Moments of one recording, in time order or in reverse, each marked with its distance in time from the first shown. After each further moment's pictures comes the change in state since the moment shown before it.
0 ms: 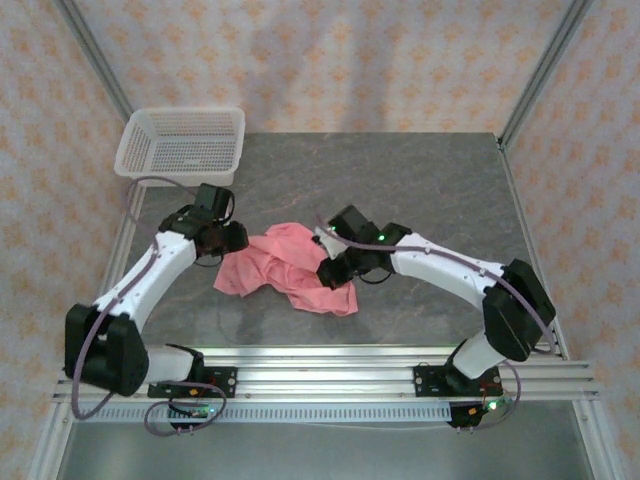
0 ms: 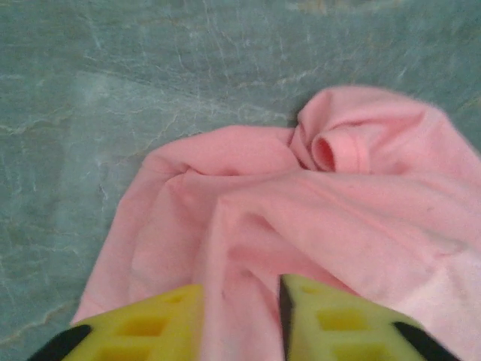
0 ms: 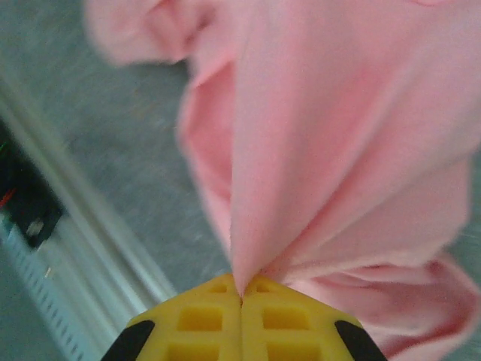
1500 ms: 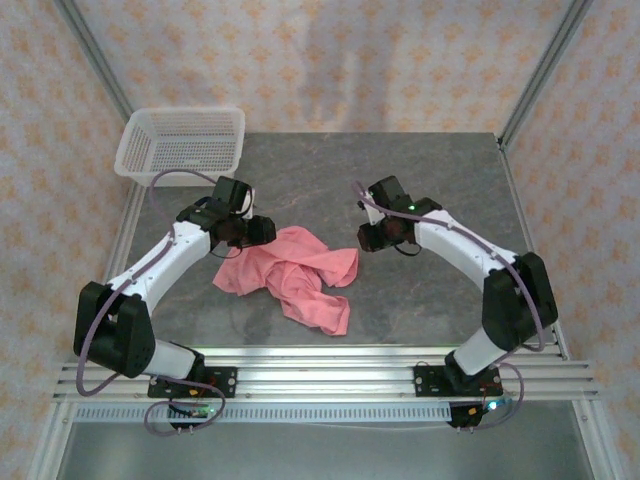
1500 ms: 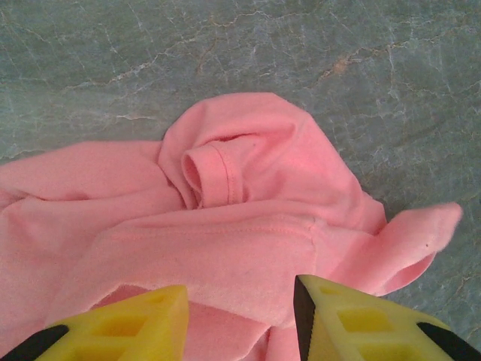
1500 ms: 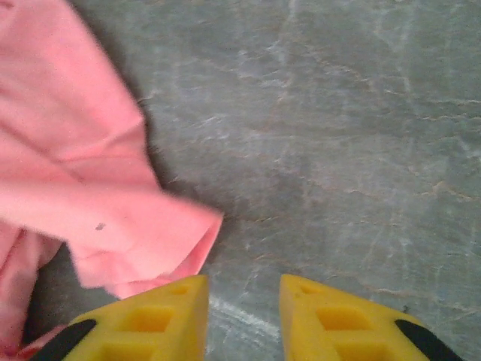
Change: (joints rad) left arm -0.083 0.132 0.070 0.097 0.209 0.022; right arm -0.316 0.017 0.036 -0.058 0.288 -0.124
